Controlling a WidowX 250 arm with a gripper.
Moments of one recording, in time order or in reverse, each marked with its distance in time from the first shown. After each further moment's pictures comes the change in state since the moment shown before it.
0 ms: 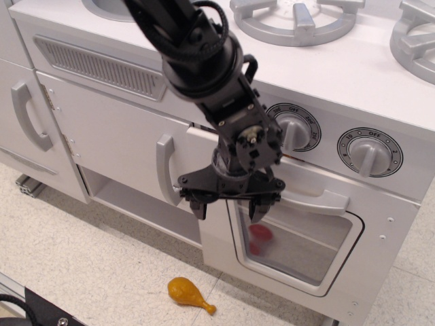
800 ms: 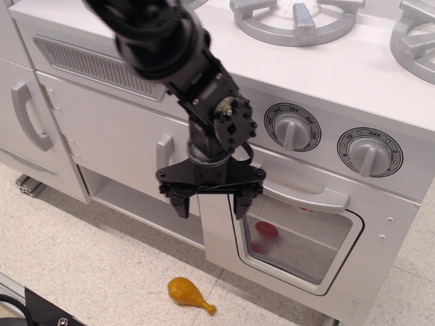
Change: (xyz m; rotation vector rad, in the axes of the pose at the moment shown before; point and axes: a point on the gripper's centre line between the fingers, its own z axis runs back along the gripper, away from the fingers) arm -0.010 0.018 0.022 -0.029 0.076 -0.027
